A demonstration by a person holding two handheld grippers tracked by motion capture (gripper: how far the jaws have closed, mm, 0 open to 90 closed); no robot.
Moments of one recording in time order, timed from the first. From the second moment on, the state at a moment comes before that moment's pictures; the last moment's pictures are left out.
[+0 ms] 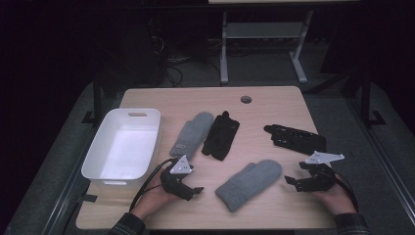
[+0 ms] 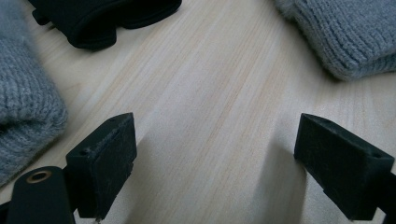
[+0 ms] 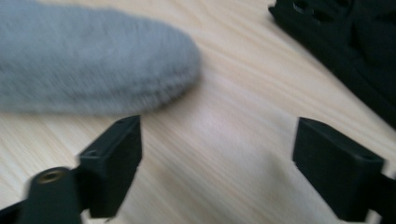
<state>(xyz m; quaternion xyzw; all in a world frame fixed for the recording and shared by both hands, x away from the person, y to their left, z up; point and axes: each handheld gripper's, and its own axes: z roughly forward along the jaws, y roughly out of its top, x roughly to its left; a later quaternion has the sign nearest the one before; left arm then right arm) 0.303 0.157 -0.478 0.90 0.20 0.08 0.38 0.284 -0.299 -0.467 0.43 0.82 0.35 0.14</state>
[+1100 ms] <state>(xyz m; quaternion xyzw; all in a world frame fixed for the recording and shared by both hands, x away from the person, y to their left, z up) 0.321 0.147 -0.442 0.88 0.26 0.11 0.38 0.282 -0.296 -0.484 0.42 0.82 0.35 0.16</state>
